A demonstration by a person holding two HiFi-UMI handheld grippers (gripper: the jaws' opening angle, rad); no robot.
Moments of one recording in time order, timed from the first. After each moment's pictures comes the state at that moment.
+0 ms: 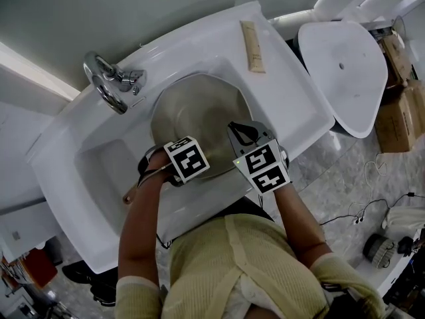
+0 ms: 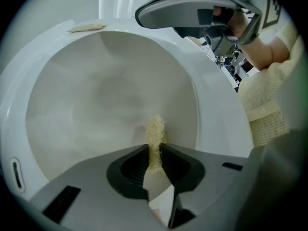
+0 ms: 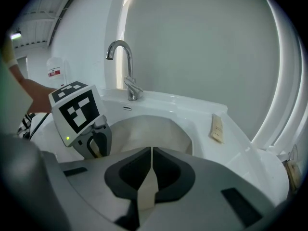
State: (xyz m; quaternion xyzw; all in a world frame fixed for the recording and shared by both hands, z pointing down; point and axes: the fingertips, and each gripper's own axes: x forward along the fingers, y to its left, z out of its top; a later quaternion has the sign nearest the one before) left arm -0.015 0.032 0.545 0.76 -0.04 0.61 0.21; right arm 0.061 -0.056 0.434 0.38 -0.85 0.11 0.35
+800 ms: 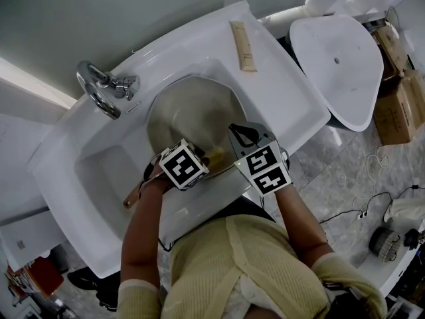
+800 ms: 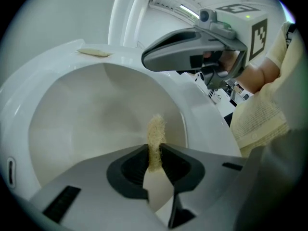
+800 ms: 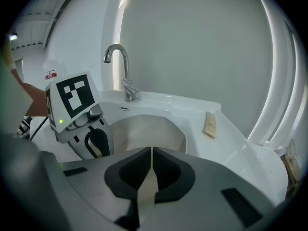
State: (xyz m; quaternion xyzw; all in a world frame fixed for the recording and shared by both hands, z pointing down) left arm 0.027 0.026 0.514 0.83 -0.08 0.50 0.23; right arm 0.078 -0.048 0.431 0.40 -0.84 0.12 0.34
